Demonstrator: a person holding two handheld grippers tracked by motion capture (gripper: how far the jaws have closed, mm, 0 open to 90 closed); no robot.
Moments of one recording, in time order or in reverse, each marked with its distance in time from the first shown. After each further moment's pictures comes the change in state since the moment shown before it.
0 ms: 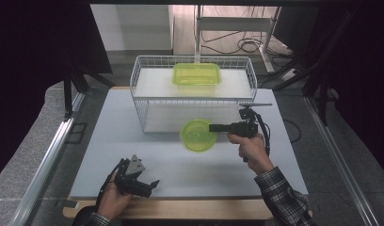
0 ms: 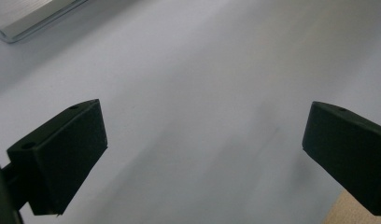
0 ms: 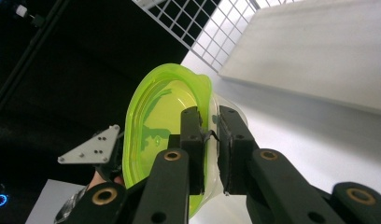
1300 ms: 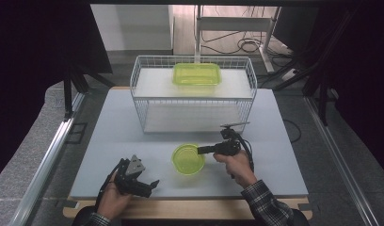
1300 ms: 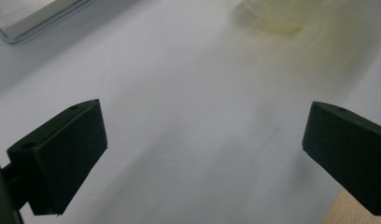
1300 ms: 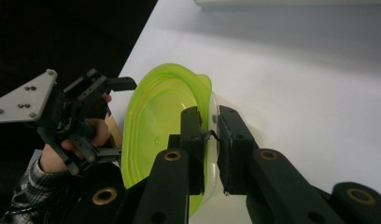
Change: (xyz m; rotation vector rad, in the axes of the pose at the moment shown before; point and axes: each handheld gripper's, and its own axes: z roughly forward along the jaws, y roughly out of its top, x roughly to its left) left arm 0.000 0.000 -0.001 -0.005 0.003 -0.003; right arm -0.034 -0.053 0.059 0.170 -0.029 0.027
